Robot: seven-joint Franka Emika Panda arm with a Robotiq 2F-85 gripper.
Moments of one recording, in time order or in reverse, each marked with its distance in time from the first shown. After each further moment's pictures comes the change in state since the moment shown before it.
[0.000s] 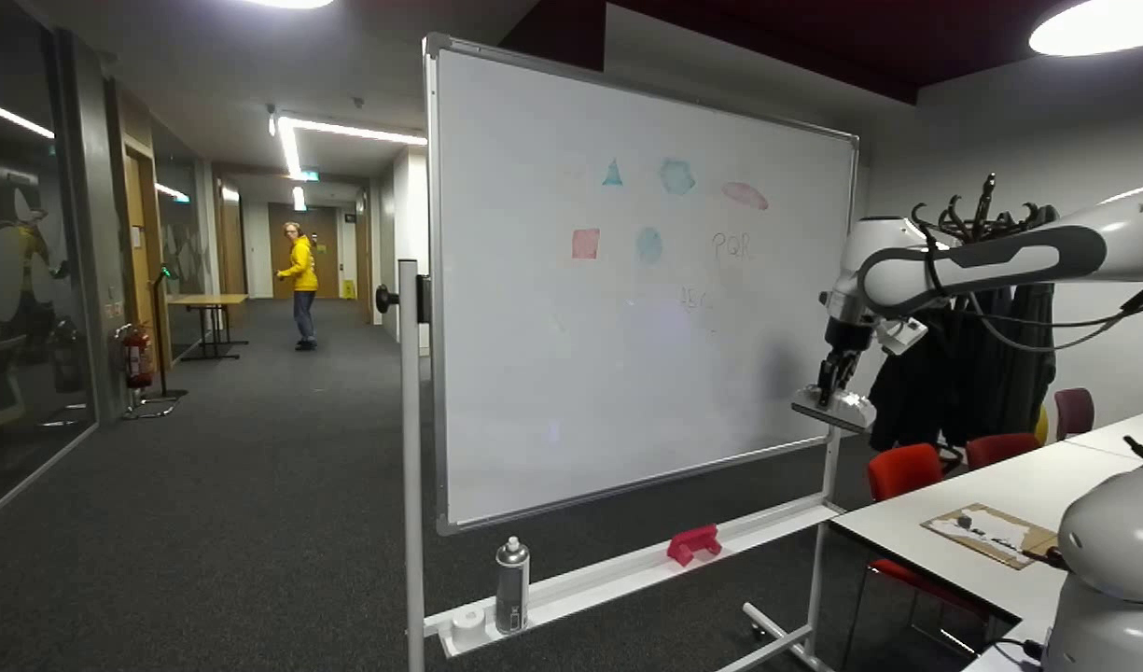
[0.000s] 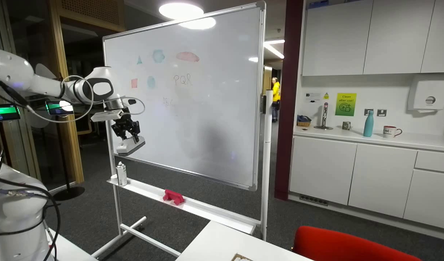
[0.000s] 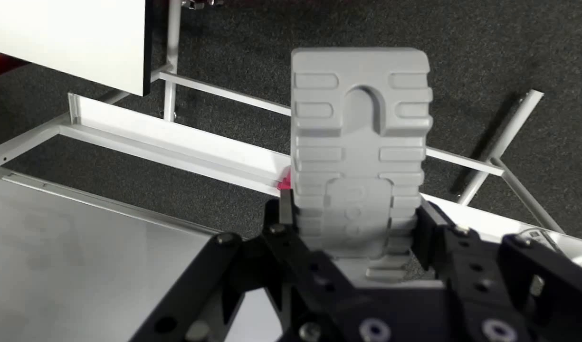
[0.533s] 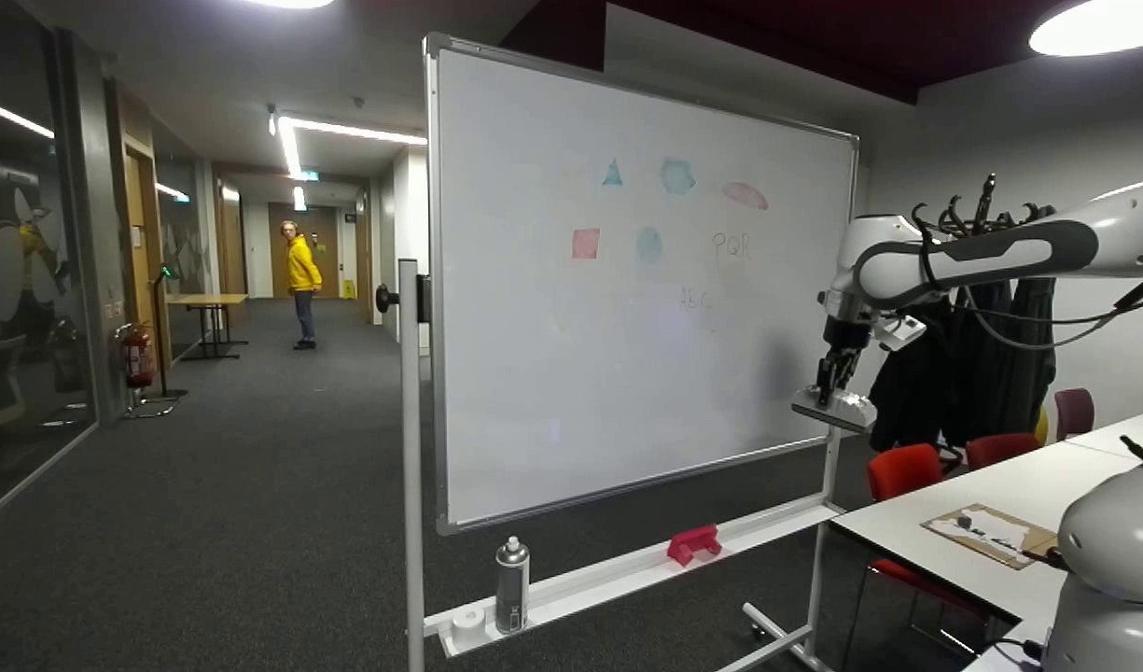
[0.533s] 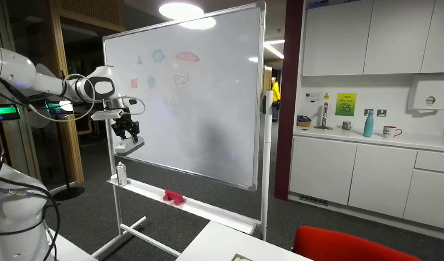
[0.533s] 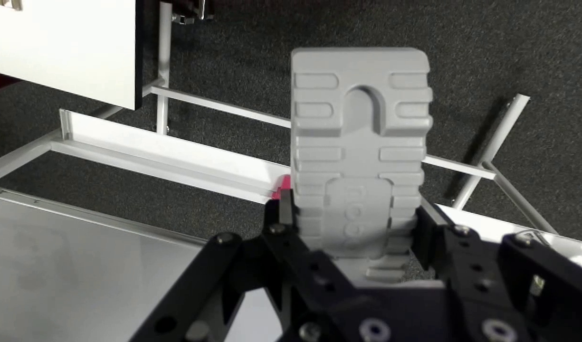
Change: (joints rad) arm 0.000 0.022 0.000 0.026 0.019 -0.041 0.011
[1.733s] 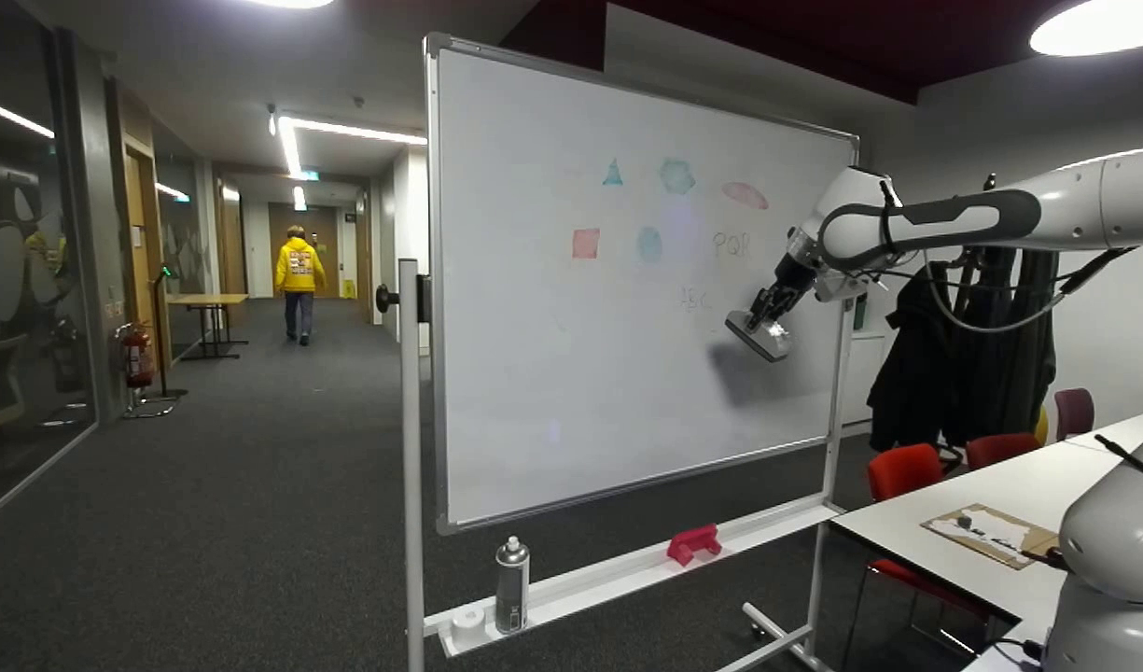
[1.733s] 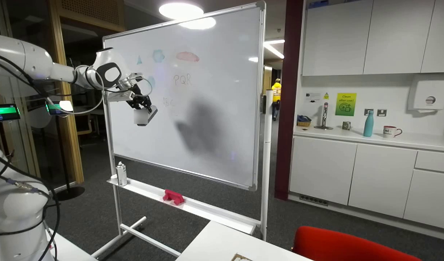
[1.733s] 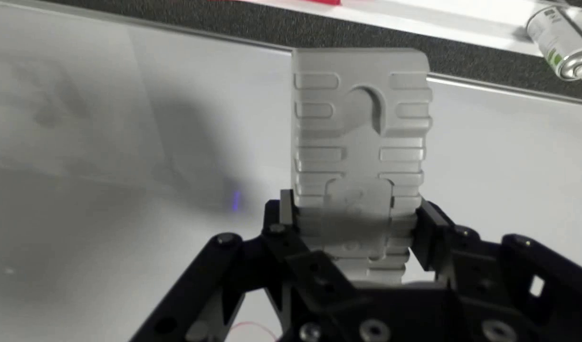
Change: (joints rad) arm 0.011 0.181 0.032 0.269 0.072 0.332 0.083
